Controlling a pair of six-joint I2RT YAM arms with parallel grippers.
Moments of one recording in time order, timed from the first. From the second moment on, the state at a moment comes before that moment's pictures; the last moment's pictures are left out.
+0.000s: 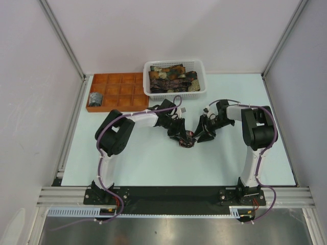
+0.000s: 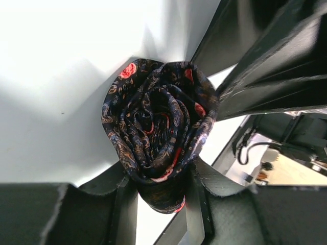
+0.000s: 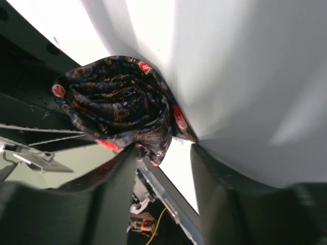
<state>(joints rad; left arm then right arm) -0.65 2.10 1.36 -0.31 0.71 -0.56 0.16 2.02 1.15 -0.61 -0.92 0.23</state>
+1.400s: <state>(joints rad) 0.03 2.22 2.31 -1.10 0.26 0.31 0.10 2.02 1.28 -0.64 -0.88 0.23</state>
